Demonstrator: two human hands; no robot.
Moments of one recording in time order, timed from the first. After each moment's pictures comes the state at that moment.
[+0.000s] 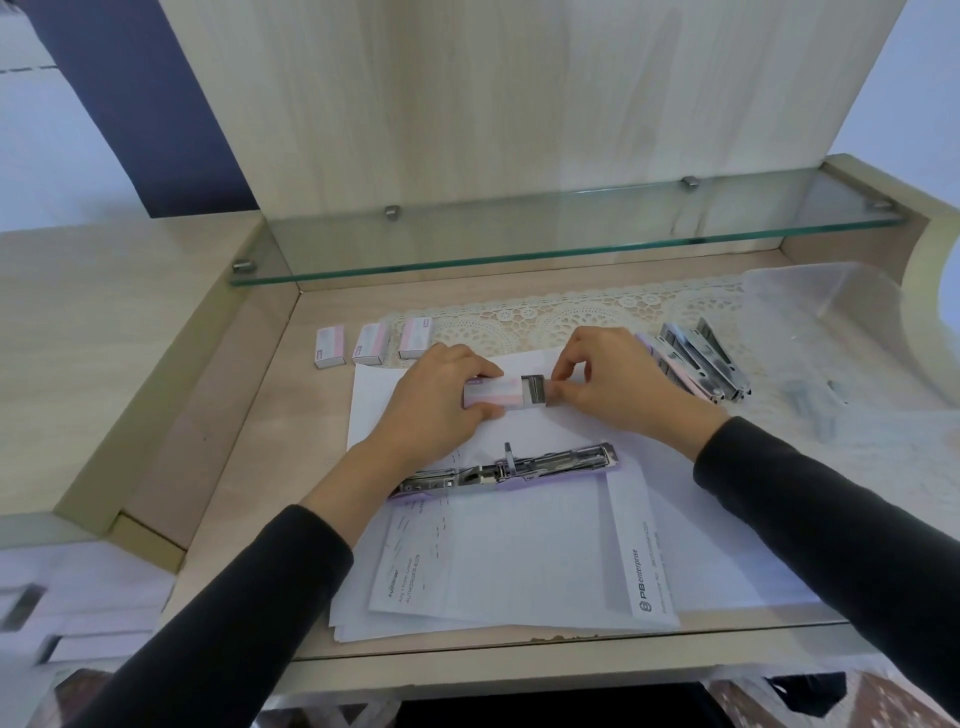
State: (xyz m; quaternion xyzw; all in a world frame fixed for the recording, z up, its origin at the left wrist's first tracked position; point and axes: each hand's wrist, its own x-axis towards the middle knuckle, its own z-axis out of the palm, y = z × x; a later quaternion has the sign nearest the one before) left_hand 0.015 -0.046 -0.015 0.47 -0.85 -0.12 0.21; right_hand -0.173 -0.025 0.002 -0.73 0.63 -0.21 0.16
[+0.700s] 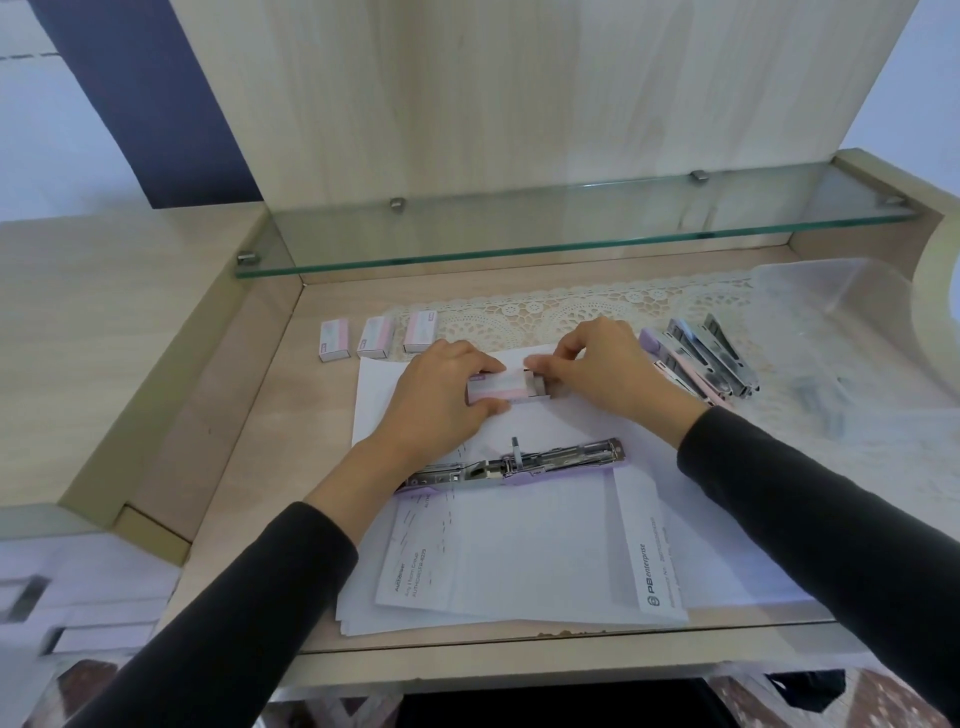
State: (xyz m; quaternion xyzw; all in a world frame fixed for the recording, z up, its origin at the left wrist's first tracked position) left_hand 0.016 -0.045 -0.017 0.48 -0.85 -0.10 0.21; right_hand -0.159 -0.035 0.001 -0.64 0.68 -0.27 0.24
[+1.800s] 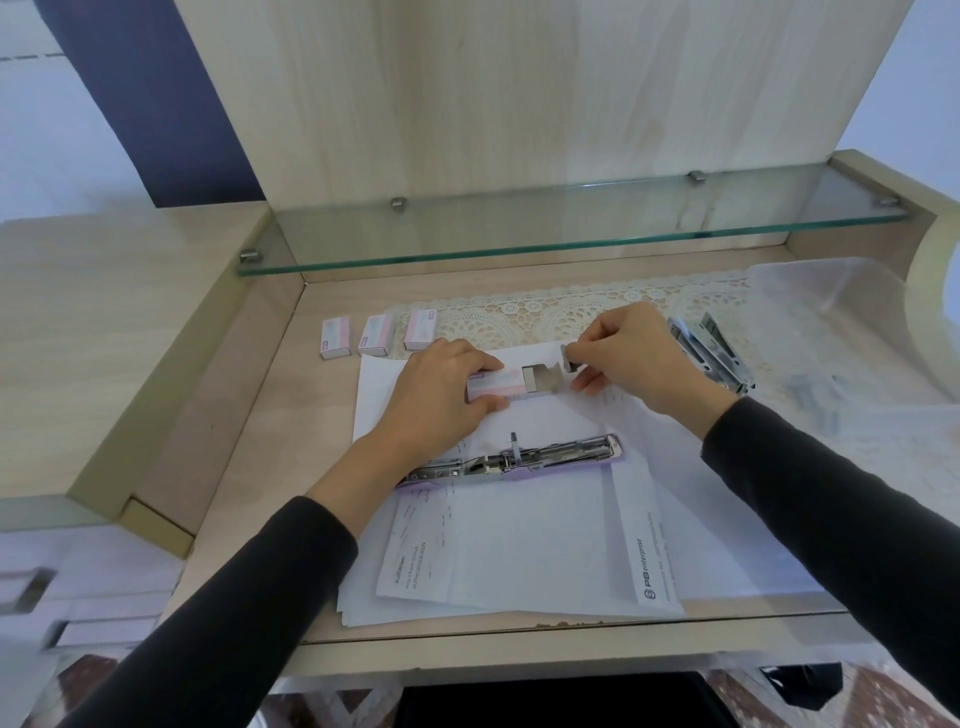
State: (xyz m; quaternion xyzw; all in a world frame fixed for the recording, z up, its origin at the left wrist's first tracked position) left_hand 0.017 -0.043 -0.017 0.48 -0.84 -0.10 0.20; right_hand -0.176 -0.030 0.009 -0.51 0.67 -0.39 0.37
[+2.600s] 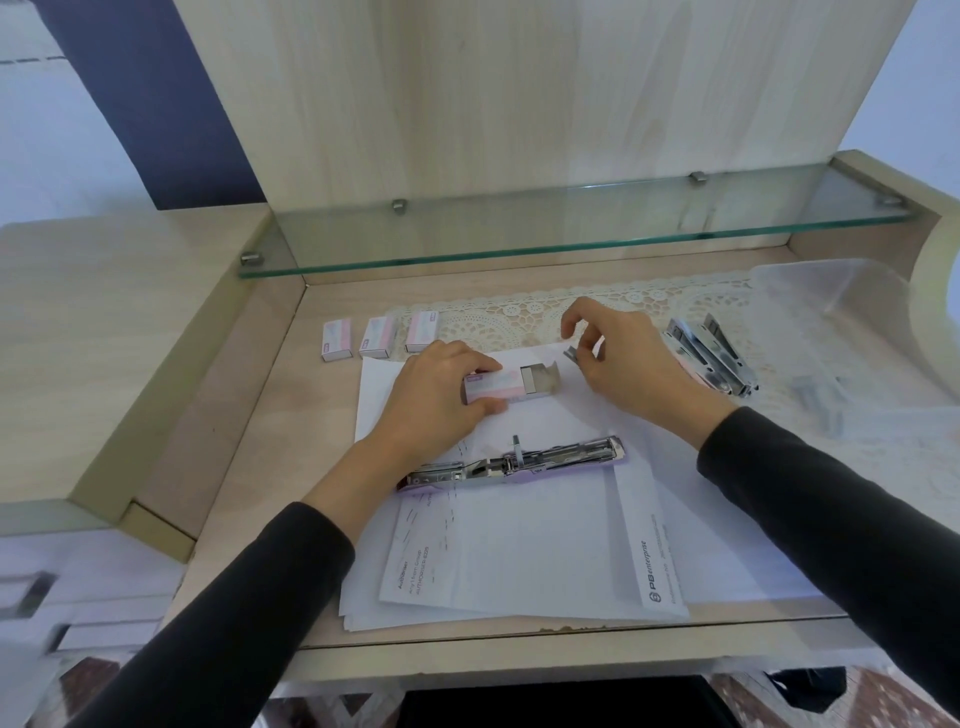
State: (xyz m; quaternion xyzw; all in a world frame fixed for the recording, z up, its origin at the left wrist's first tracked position) left_hand 0.021 -0.045 -0.019 0.49 -0.83 -0.12 0.23; right_hand -0.175 -0.029 -0.001 -0.70 0.64 -0.30 0.12
